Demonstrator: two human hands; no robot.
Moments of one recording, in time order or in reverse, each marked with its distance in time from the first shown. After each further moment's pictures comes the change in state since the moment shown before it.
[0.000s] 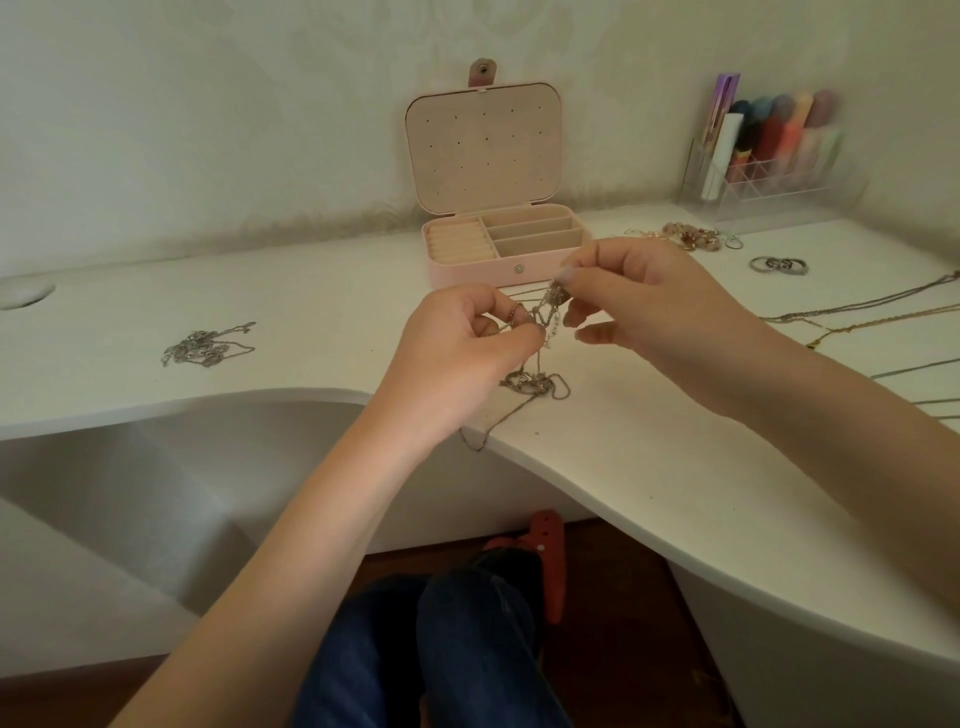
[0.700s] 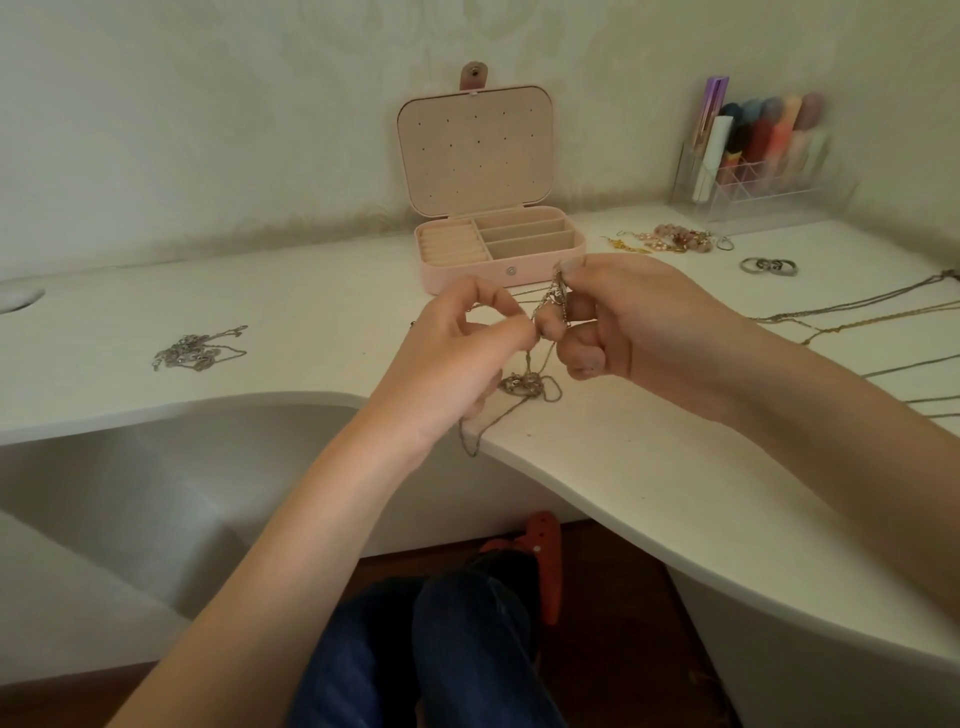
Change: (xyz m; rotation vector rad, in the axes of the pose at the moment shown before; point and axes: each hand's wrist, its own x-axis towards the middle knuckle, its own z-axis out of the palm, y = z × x) left_hand -0.004 0.004 -0.001 -0.188 -0.099 -0.111; right_hand -0.003 -0.003 -0.001 0.331 -0.238 0.136
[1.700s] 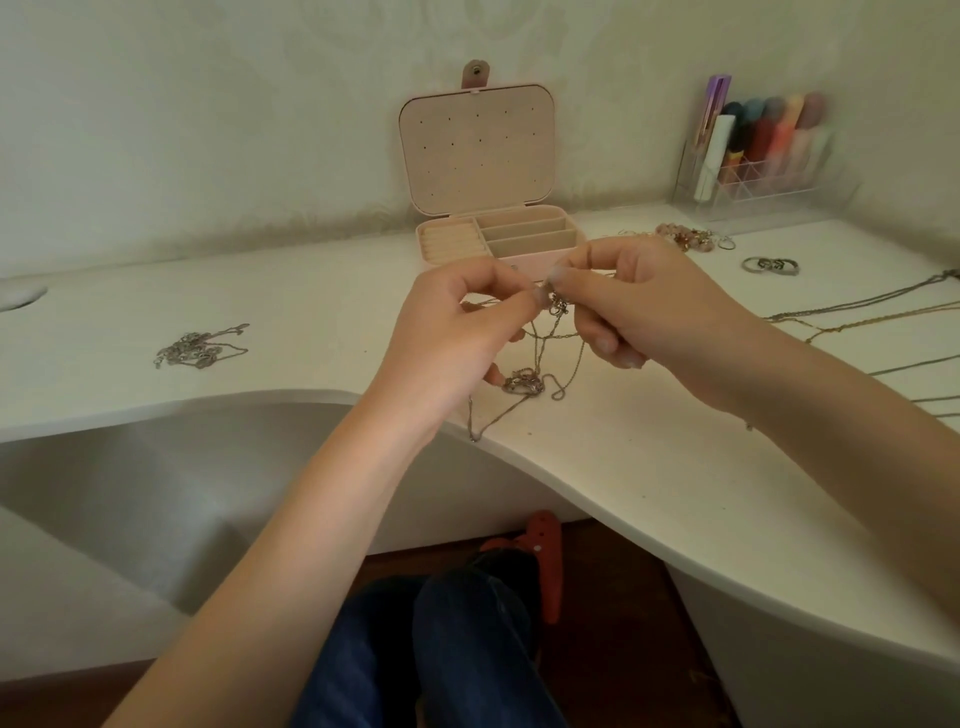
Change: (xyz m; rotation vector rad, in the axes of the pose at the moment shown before) left_hand 0.005 0.009 0.004 0.053 0.119 0.127; right_hand -0.003 -0.003 -0.003 -0.381 0.170 -0.117
